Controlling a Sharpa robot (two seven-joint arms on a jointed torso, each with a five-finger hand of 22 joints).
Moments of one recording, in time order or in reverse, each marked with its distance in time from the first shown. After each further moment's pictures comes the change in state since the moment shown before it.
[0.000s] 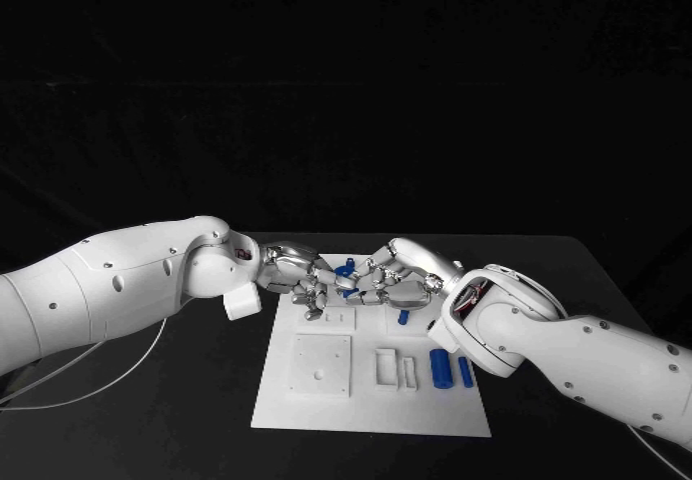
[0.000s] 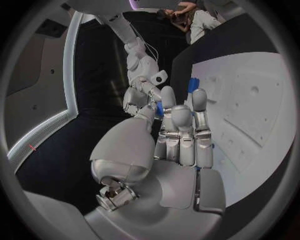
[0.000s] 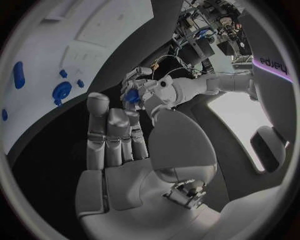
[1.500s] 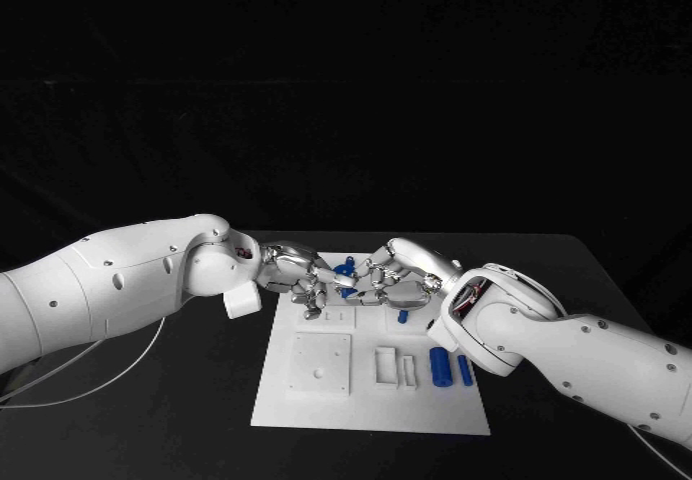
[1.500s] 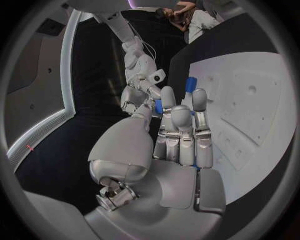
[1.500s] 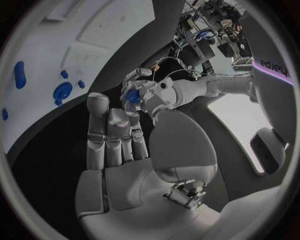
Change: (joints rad) left arm 0.001 0.002 0.001 -0.002 0.003 -0.007 -0.031; left_hand -0.005 -0.051 -0.042 -0.002 -0.091 0.042 -0.016 -0.001 0.025 0.000 0.000 0.000 -0.001 0.000 0.000 0.000 0.004 0.000 0.004 -0.004 0.000 0.000; right arm -0.001 0.002 -0.001 -0.002 -0.017 0.005 -0.004; right_hand -0.006 -0.006 0.004 0.005 0.004 0.007 0.000 0.001 0.000 0.003 0.004 0.000 0.002 0.000 0.000 0.000 0.001 0.000 0.000 0.000 0.000 0.001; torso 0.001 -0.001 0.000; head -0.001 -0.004
